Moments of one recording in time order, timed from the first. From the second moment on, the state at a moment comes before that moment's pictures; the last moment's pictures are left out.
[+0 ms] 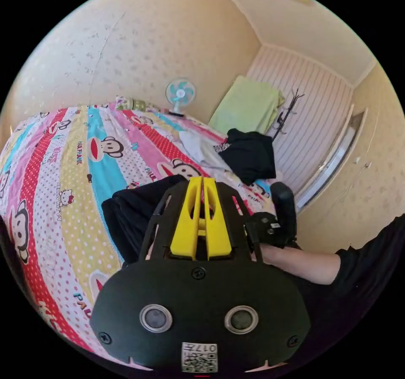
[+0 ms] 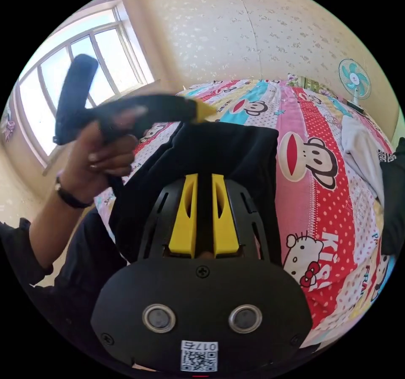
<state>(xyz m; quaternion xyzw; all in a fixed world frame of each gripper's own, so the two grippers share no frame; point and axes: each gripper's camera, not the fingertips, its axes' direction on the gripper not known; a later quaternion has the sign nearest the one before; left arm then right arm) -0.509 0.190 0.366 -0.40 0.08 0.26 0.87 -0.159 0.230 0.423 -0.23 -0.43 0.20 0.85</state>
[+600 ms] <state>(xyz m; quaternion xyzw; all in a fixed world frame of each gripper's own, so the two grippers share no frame) -0.558 0.236 0.432 -0.44 0.12 0.17 0.87 -0.082 0.405 0.334 -0.09 -0.50 0.49 0.71</state>
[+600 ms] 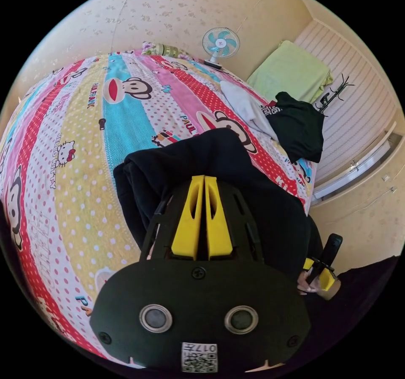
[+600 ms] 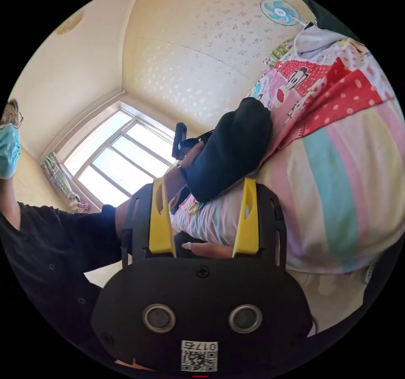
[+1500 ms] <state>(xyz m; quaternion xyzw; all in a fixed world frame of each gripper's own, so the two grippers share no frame) -0.635 0.209 0.436 -0.46 0.23 0.02 0.86 -0.046 0.378 0.449 -0.15 -0.34 0.60 0.71</state>
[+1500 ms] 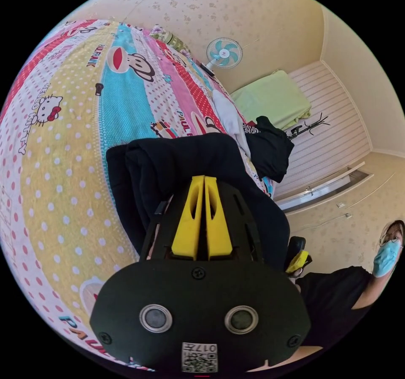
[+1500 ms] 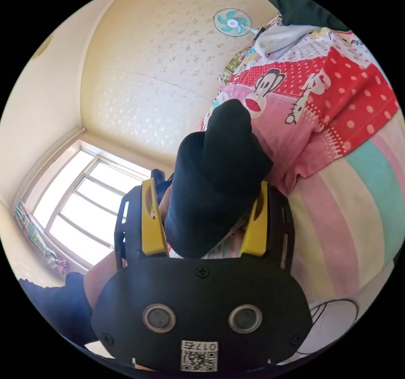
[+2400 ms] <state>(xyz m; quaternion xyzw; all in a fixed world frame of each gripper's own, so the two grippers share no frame) -0.745 0.209 0.131 -0.24 0.02 0.05 0.97 0.026 0.451 0.497 -0.12 -0.43 0.66 0.60</state>
